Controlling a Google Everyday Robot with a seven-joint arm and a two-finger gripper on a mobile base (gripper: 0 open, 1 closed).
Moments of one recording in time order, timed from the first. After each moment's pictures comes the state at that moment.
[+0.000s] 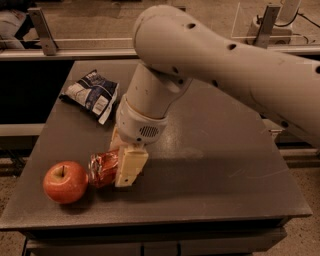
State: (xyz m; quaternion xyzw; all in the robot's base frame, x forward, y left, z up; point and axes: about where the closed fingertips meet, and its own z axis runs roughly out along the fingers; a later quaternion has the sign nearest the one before) arm 0.407 0.079 0.852 -0.79 0.57 0.20 0.13
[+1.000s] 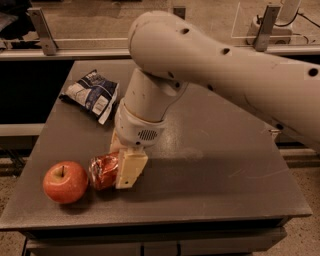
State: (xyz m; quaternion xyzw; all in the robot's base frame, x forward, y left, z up) arm 0.405 0.079 0.844 -0.80 0.56 0.19 0.12
